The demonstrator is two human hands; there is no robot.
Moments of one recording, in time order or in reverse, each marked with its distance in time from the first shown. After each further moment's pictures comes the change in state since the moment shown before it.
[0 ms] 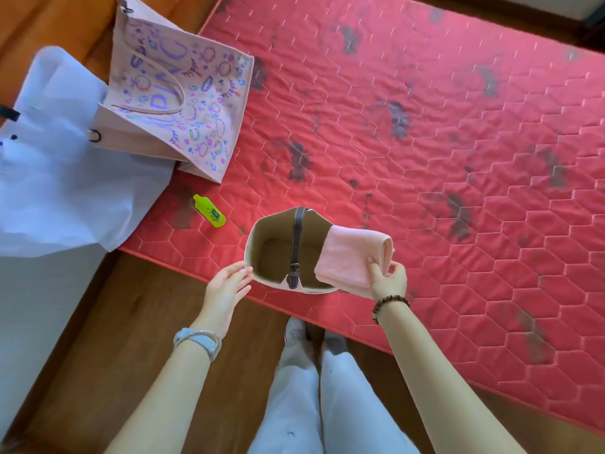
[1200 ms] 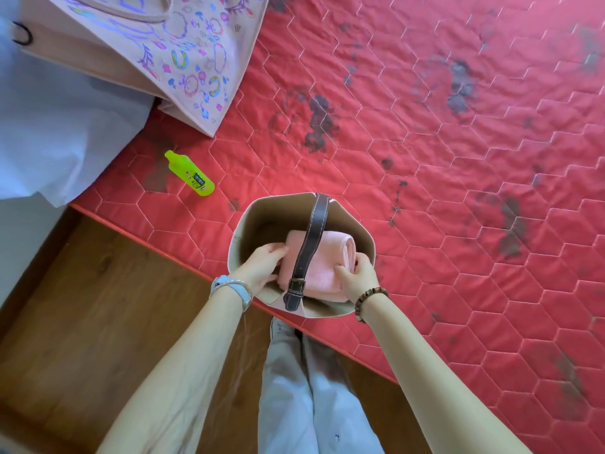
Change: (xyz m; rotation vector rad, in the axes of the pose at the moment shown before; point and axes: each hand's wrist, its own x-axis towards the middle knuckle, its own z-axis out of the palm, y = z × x) left_hand 0.185 -0.072 0.072 0.143 -0.228 -0.304; right_hand 0.101 0.046 0.119 -0.520 -0.390 -0.044
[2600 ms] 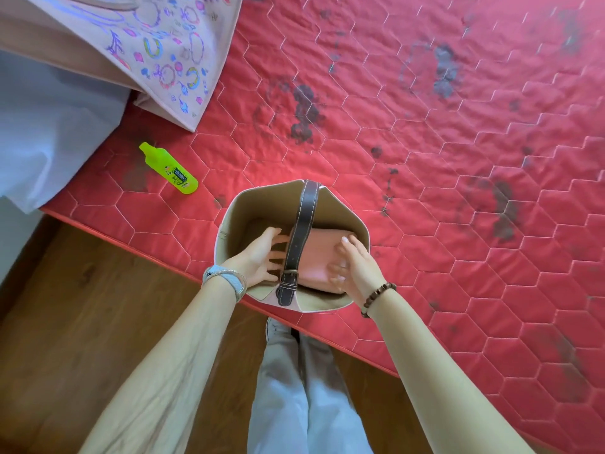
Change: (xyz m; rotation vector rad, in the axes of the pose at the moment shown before) left_hand 0.009 0.008 0.009 -0.049 -0.135 -0.128; right_hand 0.006 0.011 0.002 0.708 -0.129 0.180
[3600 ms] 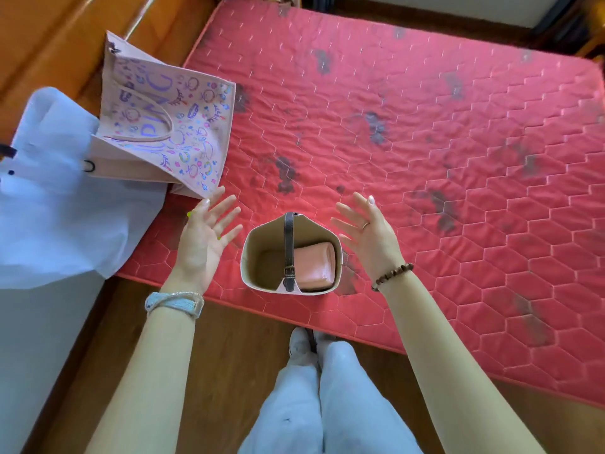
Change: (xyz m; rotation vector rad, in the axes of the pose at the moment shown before) left_hand -0.282 0.067 0.002 -0.202 0.064 0.824; right_hand -0.226 -0.099 -0.020 0.228 -0.079 -0.478
